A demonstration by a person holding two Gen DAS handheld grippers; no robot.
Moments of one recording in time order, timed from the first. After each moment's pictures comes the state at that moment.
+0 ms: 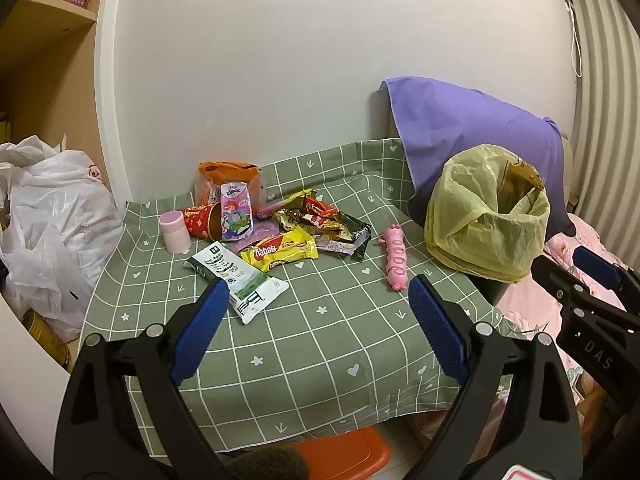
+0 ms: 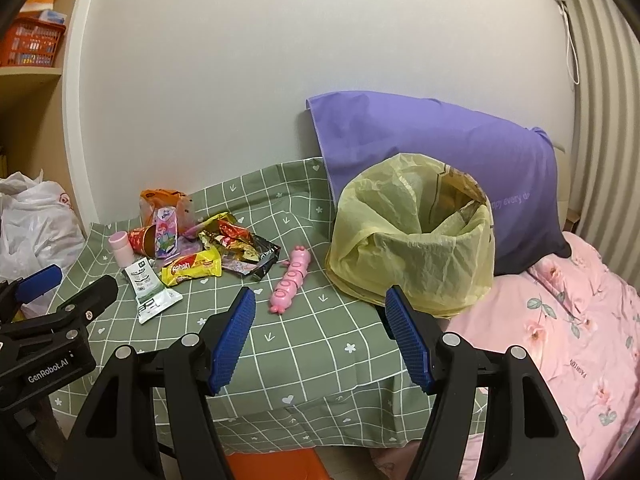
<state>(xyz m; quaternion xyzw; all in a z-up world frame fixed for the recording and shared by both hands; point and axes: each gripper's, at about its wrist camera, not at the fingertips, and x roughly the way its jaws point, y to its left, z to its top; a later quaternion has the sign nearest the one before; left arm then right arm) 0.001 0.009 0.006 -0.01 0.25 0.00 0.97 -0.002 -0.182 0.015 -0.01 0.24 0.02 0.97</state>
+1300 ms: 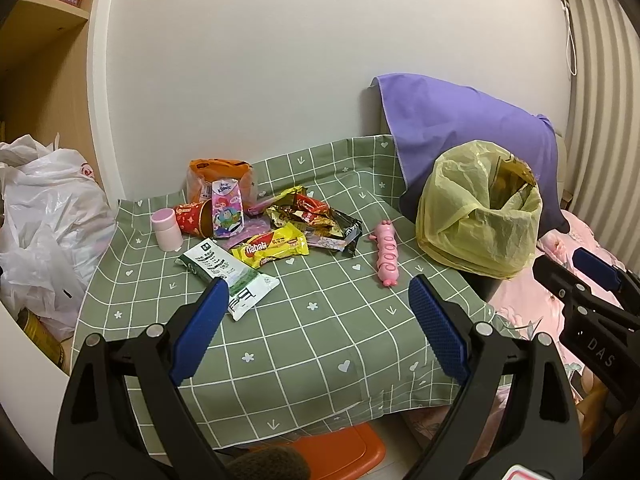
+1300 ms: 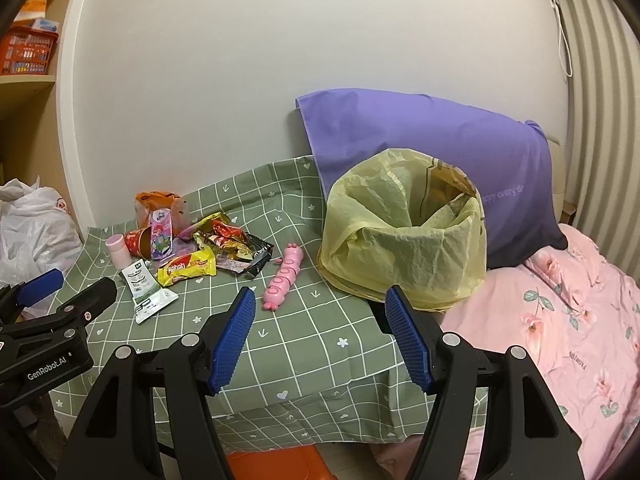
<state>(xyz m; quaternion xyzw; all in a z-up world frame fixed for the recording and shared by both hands) -0.002 0.002 0.005 0.00 0.26 -0.01 0.97 -0.011 -0.195 0.011 0.01 0.24 0.01 0.97</state>
